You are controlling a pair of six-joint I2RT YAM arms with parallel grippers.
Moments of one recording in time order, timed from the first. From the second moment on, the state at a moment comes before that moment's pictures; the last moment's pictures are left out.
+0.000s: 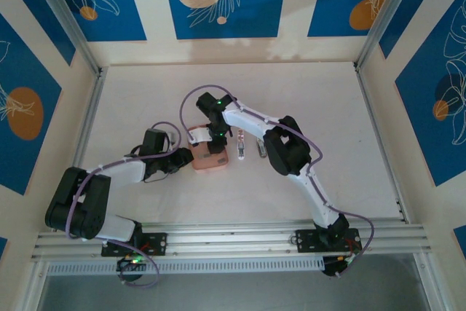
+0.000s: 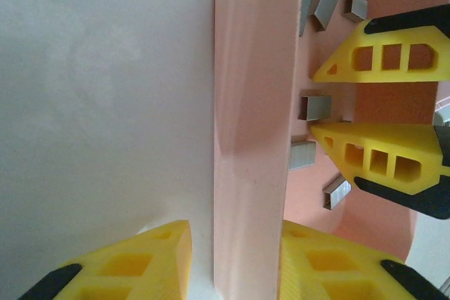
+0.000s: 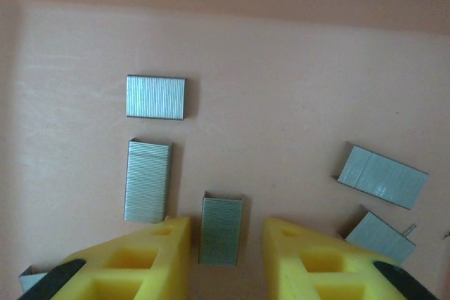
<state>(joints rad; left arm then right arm) -0.28 1.42 0.52 -0.02 0.44 -0.76 0.75 2.41 2.04 -1.05 -0.24 -1.08</state>
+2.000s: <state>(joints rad) -0.28 1.30 0.54 -0.15 0.35 -0.71 0.75 2.32 1.90 -0.90 -0.27 -1.02</state>
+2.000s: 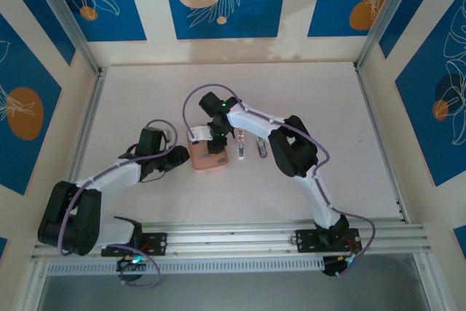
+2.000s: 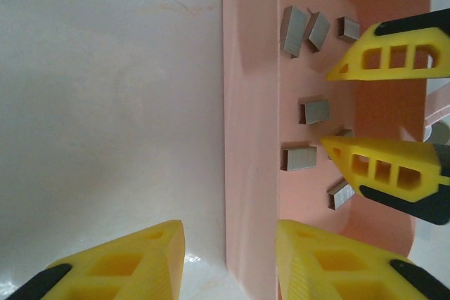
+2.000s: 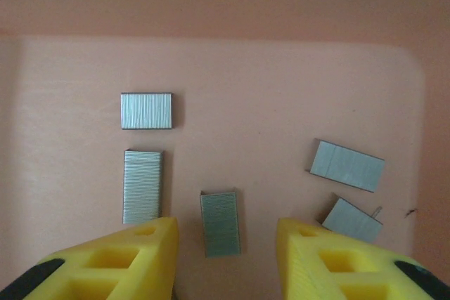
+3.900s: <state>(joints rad) -0.36 1.19 0.63 -0.27 0.26 -0.68 0.74 1.79 1.43 -0.62 -0.31 -0.50</state>
